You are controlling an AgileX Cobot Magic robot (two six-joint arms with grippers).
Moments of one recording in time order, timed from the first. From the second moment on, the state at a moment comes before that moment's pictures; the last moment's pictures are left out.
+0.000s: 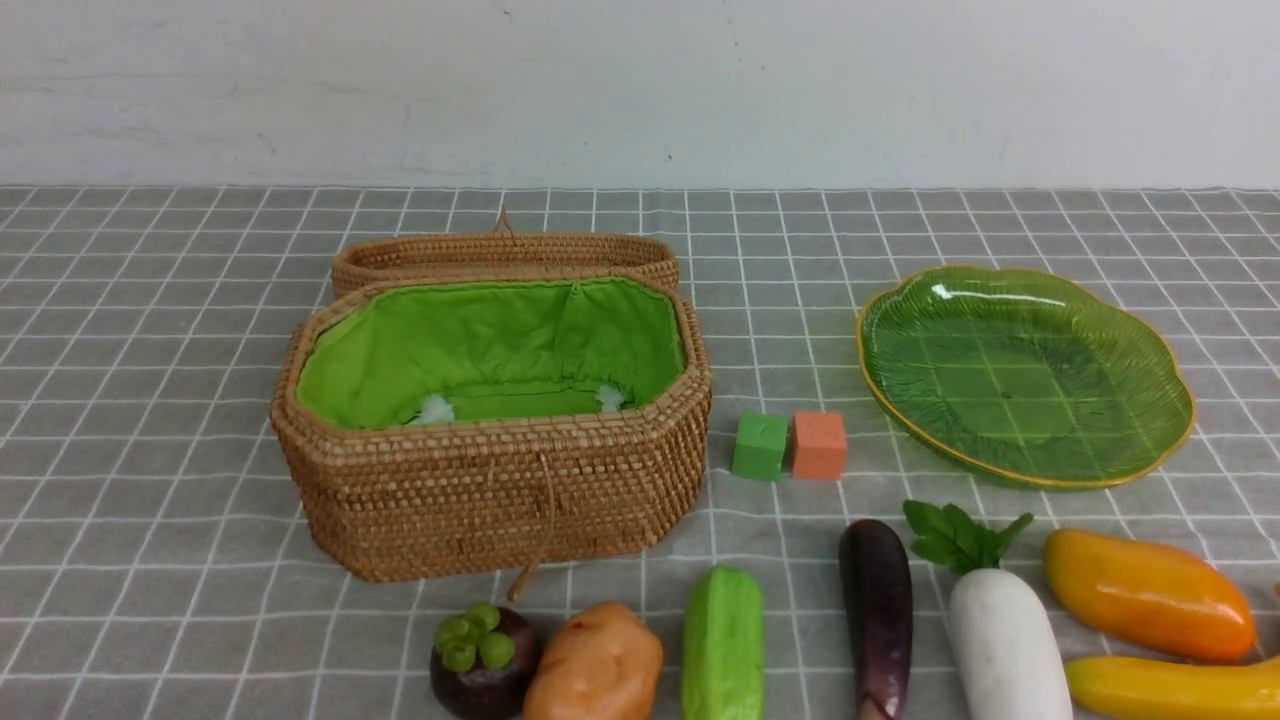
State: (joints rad) right arm -0.05 -0.01 0.02 -0.11 0.38 0.13; left arm -0.03 -0.01 0.03 0.03 0.39 -0.16
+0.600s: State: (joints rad) right arm -0.05 -0.01 0.02 -0.11 0.38 0.13; left arm -0.03 -0.01 0.03 0.04 0.35 -0.16
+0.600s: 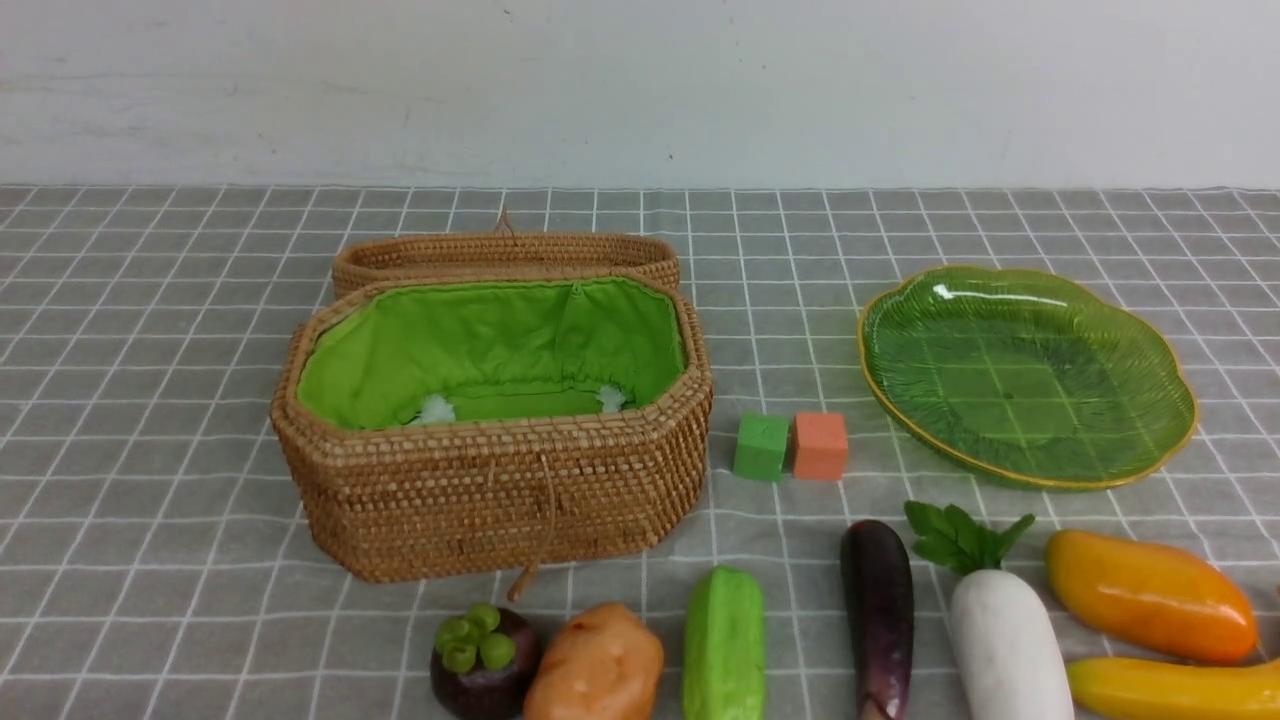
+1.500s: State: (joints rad) right arm -0.05 -0.01 0.02 -0.11 0.38 0.13; left arm -0.03 0.64 -0.78 0.01 0.57 -0.29
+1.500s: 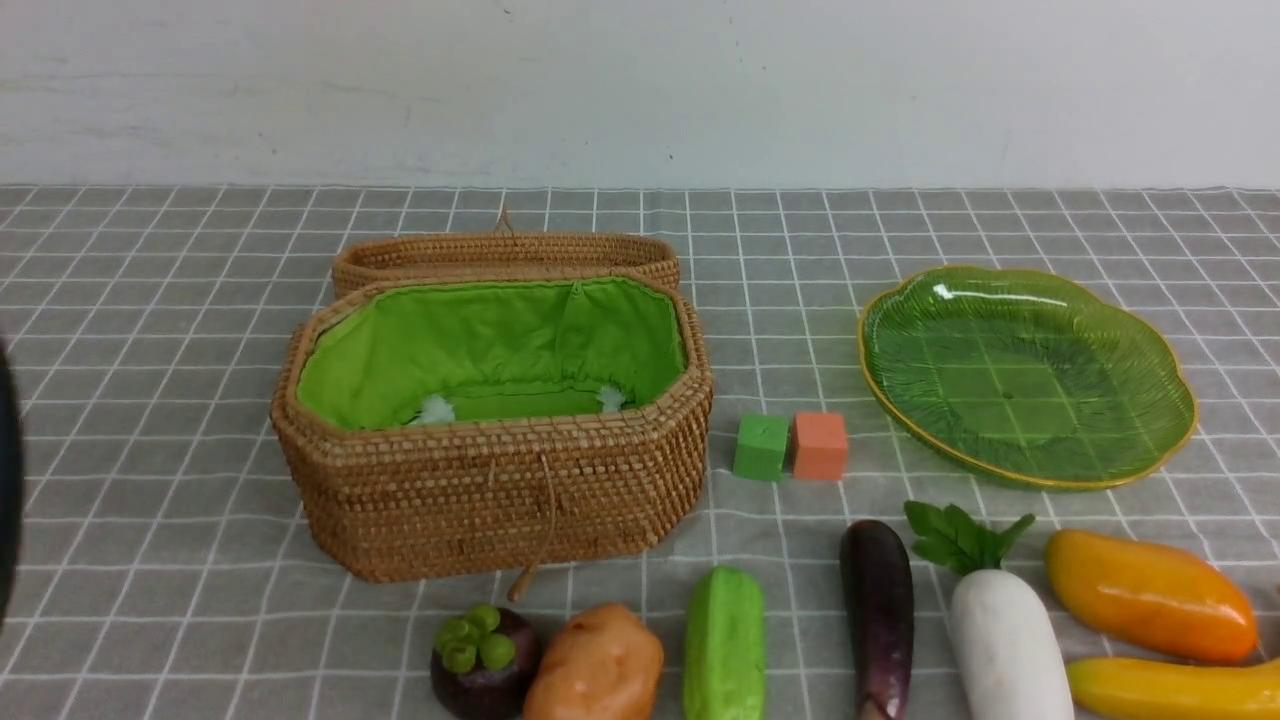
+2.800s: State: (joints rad) right arm -0.05 -0.01 0.02 -0.10 0.38 0.13; left arm -0.44 1.64 -0.93 -0.25 0.58 -0.28
